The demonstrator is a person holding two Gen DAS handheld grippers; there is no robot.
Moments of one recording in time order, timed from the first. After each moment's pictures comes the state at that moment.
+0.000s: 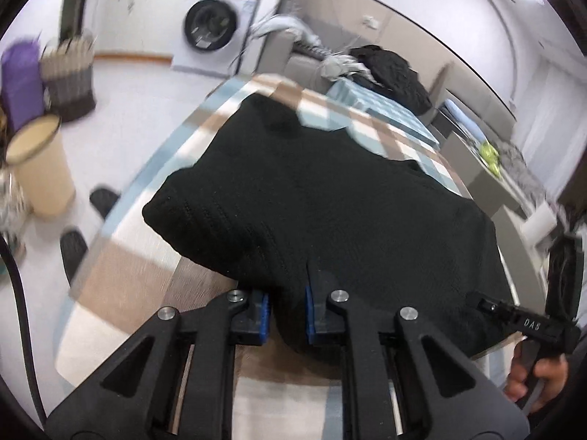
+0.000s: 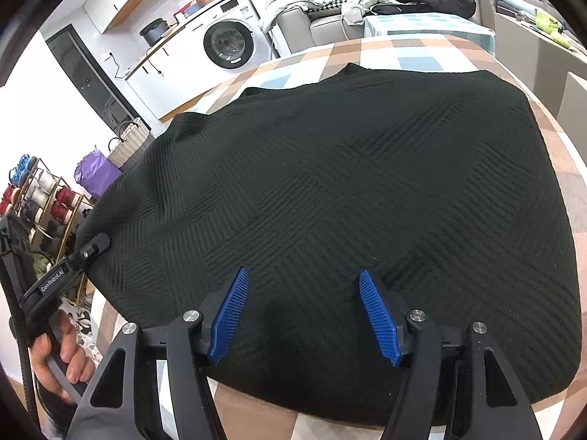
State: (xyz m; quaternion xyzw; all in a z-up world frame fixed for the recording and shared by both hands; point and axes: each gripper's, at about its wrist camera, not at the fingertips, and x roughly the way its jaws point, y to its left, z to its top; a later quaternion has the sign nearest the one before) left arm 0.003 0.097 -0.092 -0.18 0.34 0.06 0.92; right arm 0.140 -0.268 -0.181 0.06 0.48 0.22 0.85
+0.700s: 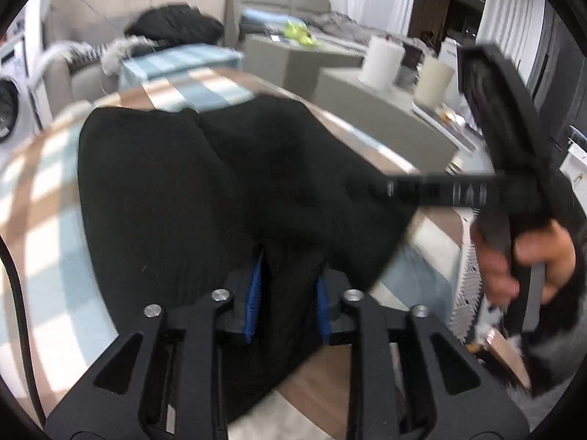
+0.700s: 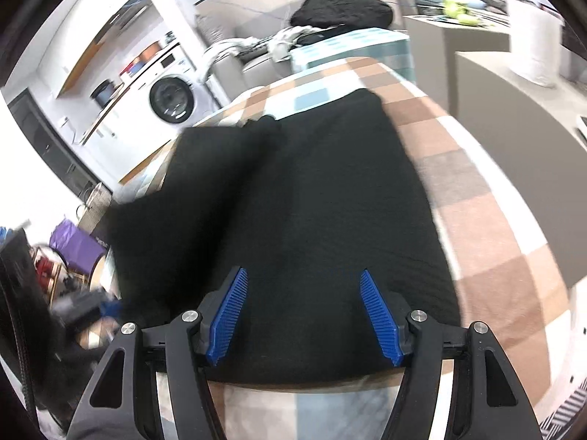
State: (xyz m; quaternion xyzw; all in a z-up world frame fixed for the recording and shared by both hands) left arm 0.071 -0.123 -0.080 0.03 0.41 -0.29 0.87; right arm 0.120 -0.366 -0.153 0.14 0.44 0.11 0.88
